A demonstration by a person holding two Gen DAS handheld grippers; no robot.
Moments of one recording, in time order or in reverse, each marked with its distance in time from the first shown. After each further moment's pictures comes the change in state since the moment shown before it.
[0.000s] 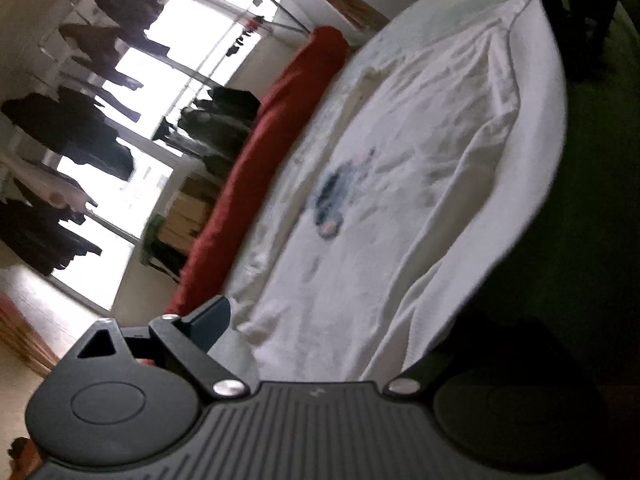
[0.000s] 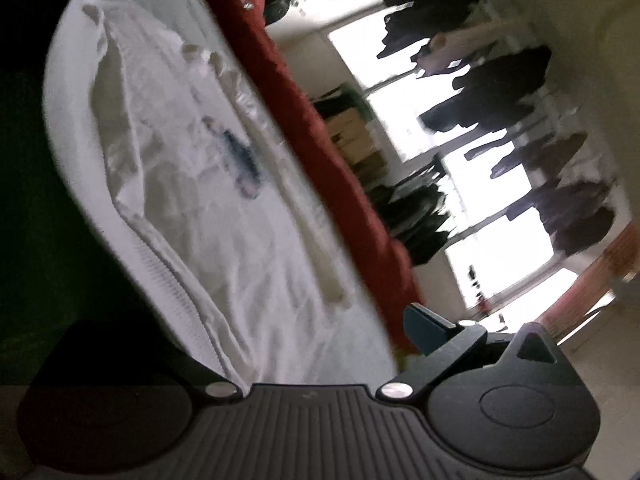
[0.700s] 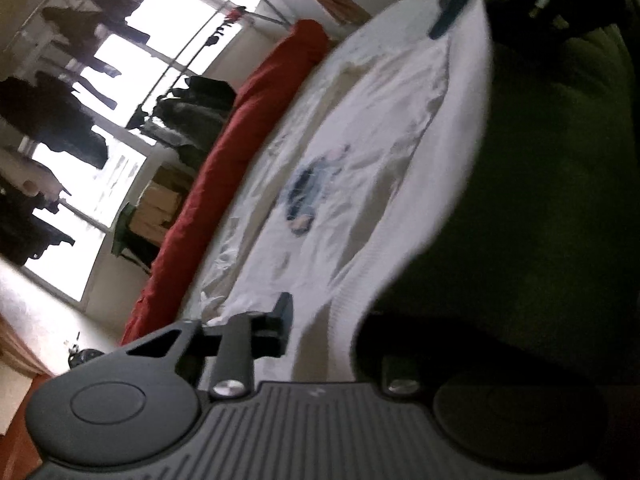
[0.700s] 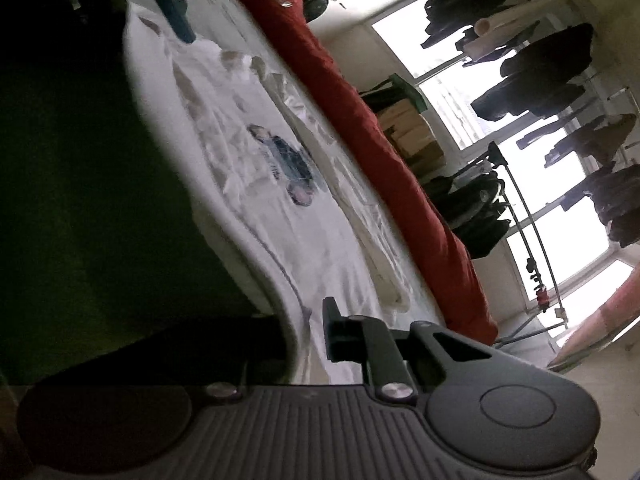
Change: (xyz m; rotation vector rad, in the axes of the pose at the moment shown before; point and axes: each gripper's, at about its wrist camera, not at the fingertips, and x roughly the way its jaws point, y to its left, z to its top) left arm 0.005 0.001 0.002 -0.021 0.031 -0.122; right arm 0.006 0.002 0.012 0.016 0.030 0.209
